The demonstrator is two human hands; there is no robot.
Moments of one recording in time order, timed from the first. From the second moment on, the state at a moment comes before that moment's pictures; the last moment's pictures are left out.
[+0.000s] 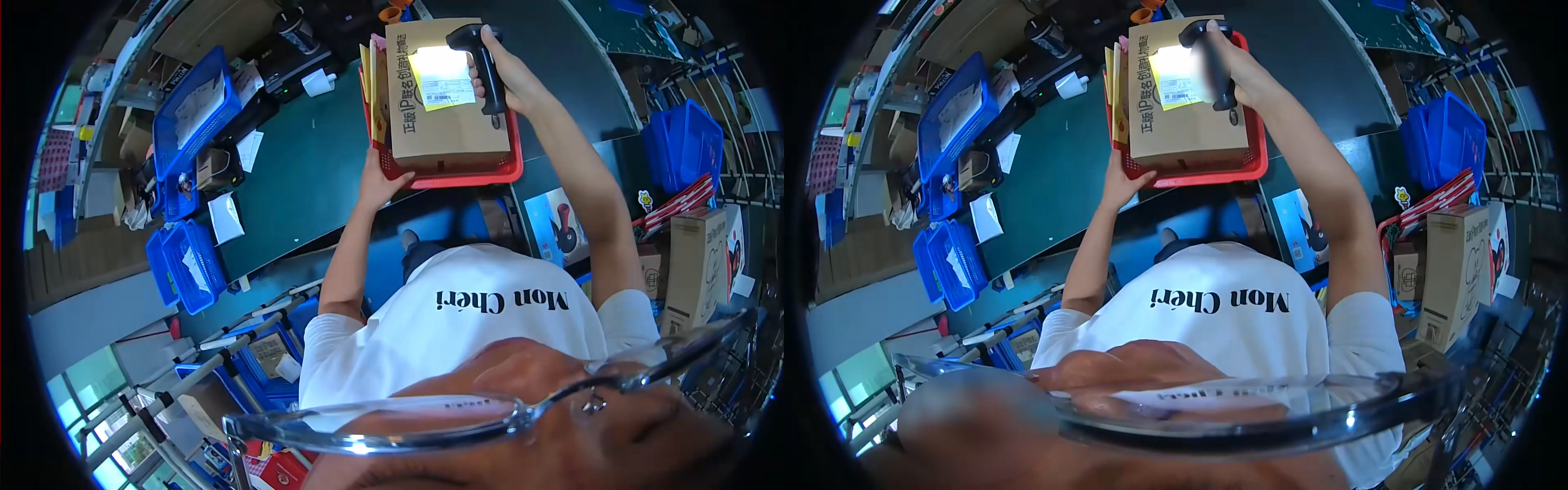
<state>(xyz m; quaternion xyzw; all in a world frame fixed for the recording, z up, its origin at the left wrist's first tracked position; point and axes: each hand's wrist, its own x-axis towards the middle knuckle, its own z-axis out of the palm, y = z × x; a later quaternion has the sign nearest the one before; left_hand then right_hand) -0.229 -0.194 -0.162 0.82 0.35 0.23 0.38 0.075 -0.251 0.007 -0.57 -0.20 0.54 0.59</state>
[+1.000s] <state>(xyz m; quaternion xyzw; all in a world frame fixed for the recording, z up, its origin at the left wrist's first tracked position) -0.236 -0.187 -0.169 0.82 0.34 0.28 0.35 0.043 -0.247 0.014 -0.55 -0.14 0.52 0.64</state>
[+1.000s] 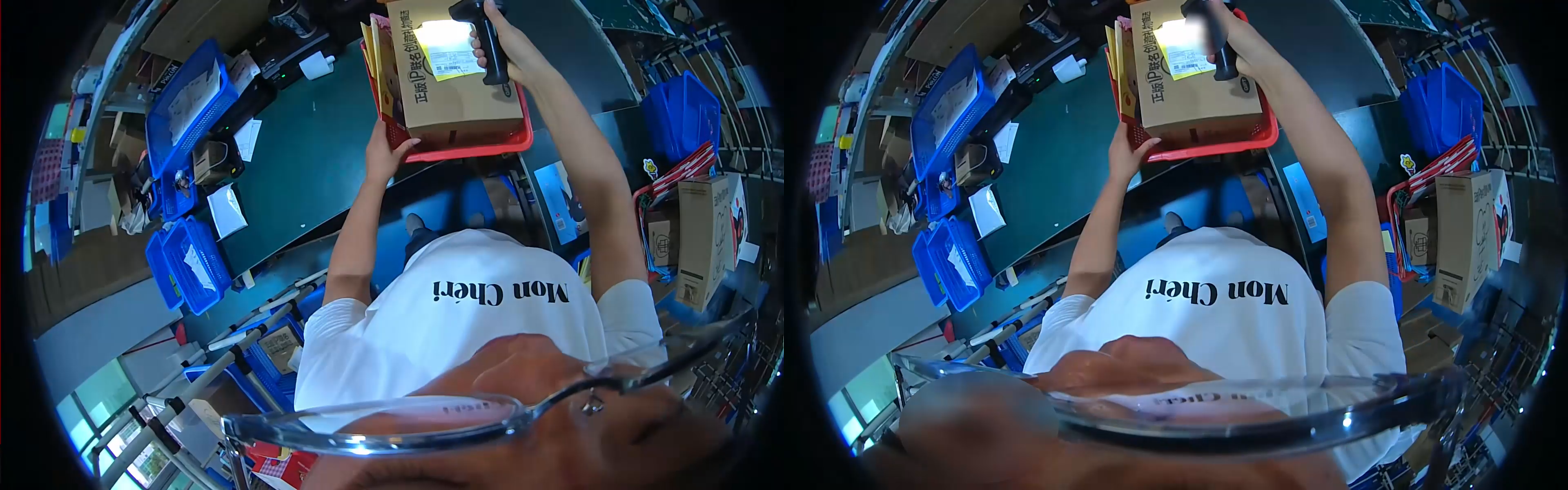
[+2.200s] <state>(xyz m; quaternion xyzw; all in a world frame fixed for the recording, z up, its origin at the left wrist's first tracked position) -0.224 -0.171 -0.194 0.82 0.45 0.26 0.25 -0.064 -0.466 -0.042 -0.80 -0.56 0.19 0.07</state>
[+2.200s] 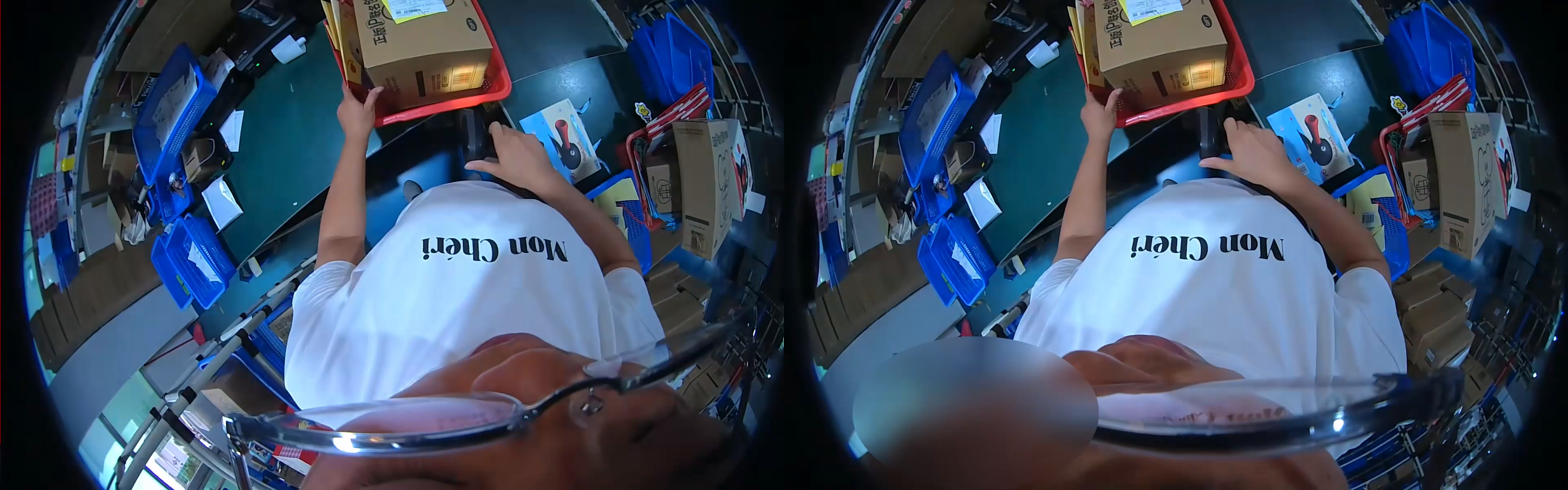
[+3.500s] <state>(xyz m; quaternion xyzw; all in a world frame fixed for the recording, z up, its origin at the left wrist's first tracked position) -0.136 -0.266 -0.108 0.97 0.08 0.23 0.02 -0.010 -0.357 0.070 -0.61 -0.32 0.61 0.39</state>
